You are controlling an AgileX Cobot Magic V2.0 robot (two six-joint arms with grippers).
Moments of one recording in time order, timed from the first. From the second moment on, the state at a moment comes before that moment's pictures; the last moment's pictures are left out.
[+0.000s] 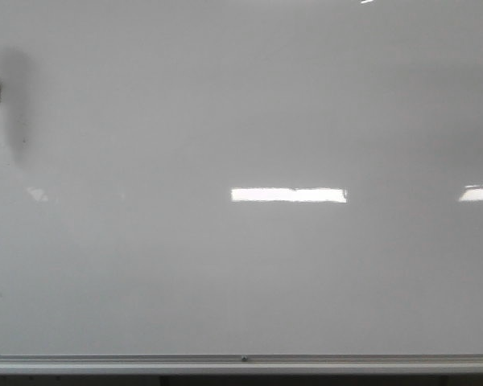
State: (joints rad) left arm -0.05 0.47 -0.60 -0.05 0.40 0.02; right arm -0.02 0.43 -0.61 0.00 0.58 0.01
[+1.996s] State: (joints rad) left arm -0.06 1.32 -0.88 -0.09 0.41 0.02; right arm -0.02 0.49 -0.61 0.00 0.60 0.01
